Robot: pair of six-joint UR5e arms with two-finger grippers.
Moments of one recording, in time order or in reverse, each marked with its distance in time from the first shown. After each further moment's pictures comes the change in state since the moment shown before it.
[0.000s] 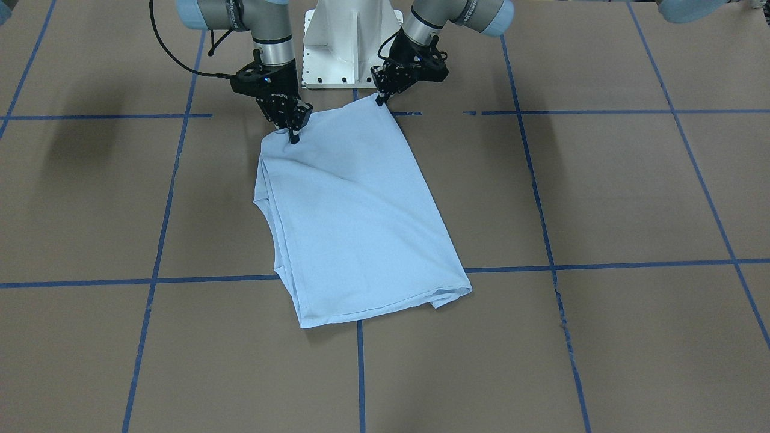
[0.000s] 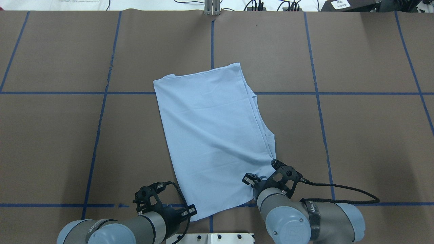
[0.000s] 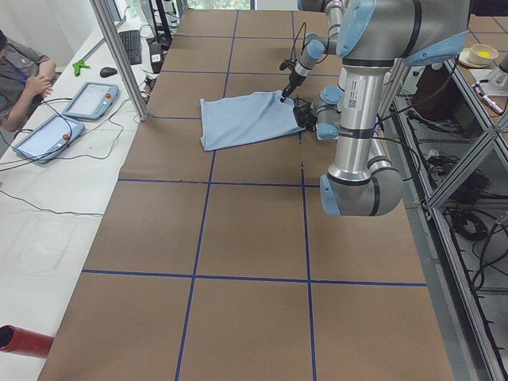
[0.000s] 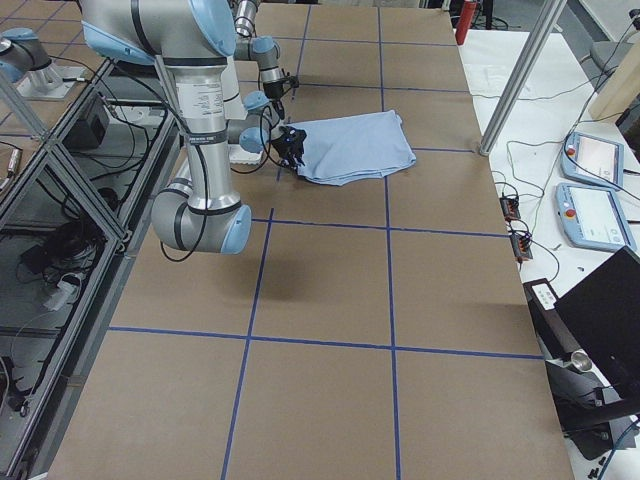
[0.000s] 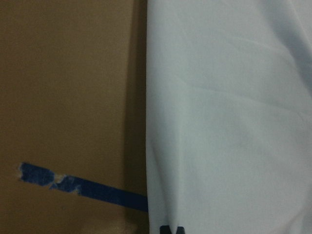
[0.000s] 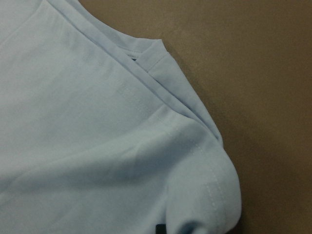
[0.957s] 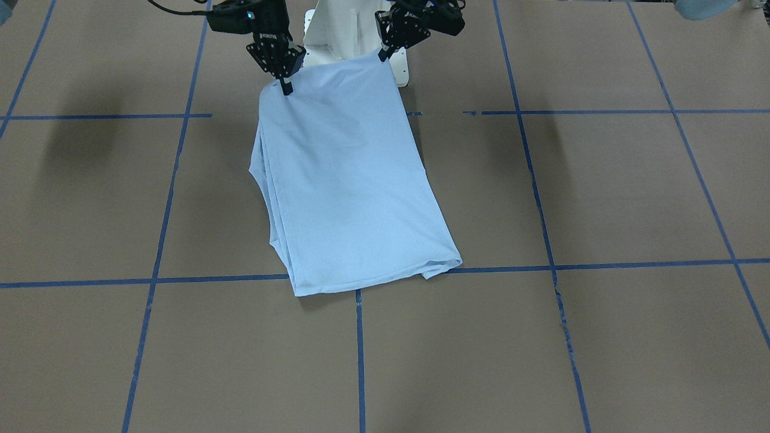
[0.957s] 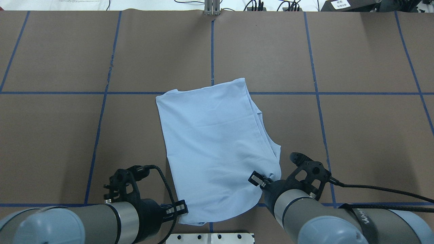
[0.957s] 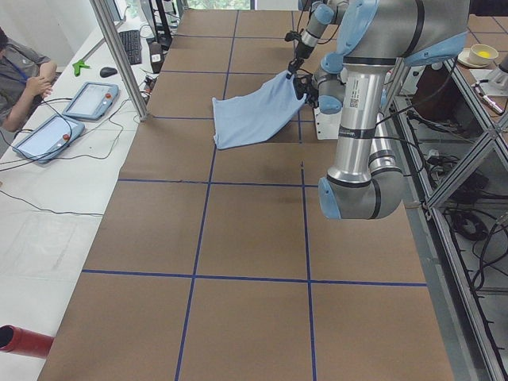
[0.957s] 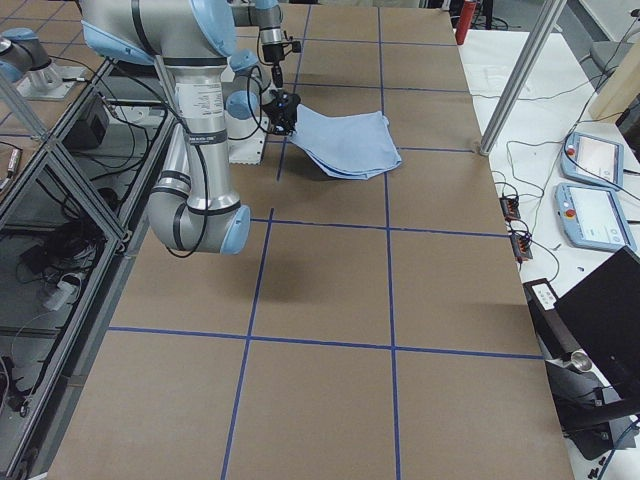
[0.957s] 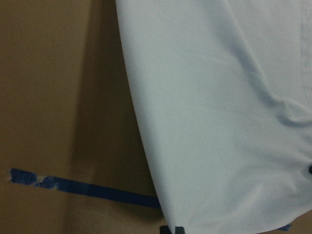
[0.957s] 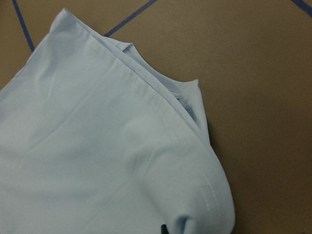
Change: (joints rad) left arm -0.082 0.020 -0.430 0.355 -0.170 0.109; right arm -0.027 -0.001 0.416 -0.321 0.004 0.016
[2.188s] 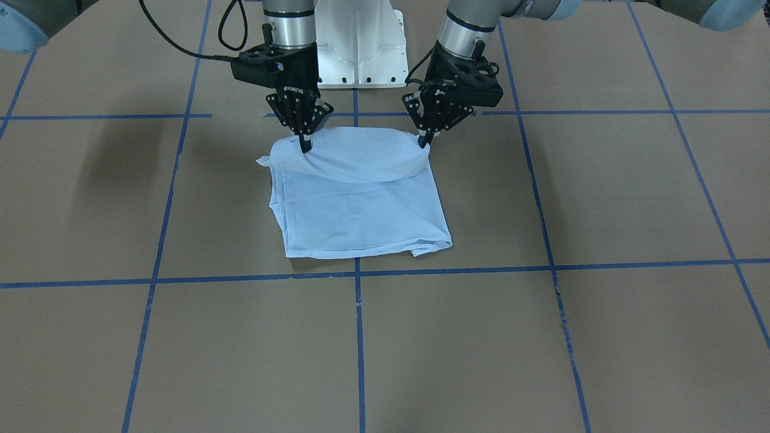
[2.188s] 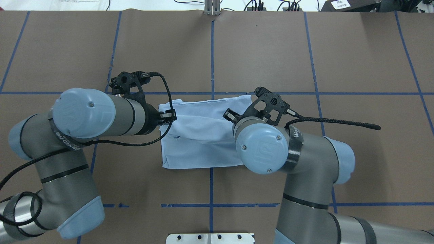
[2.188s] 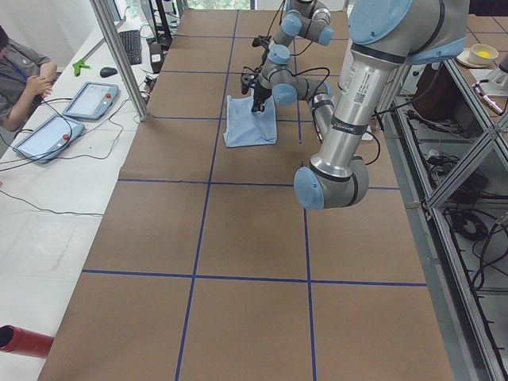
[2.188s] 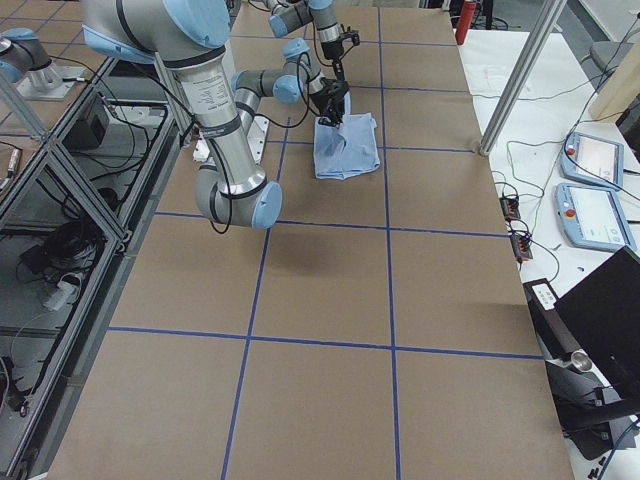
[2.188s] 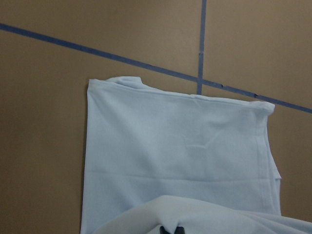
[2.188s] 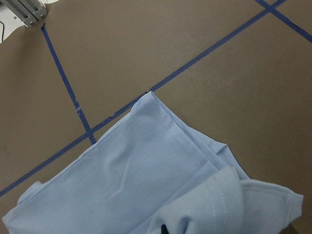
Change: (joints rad) left arm -0.411 -0.172 0.337 0.077 -0.146 0.354; right arm 0.311 0.307 -0.445 0.086 0.118 -0.172
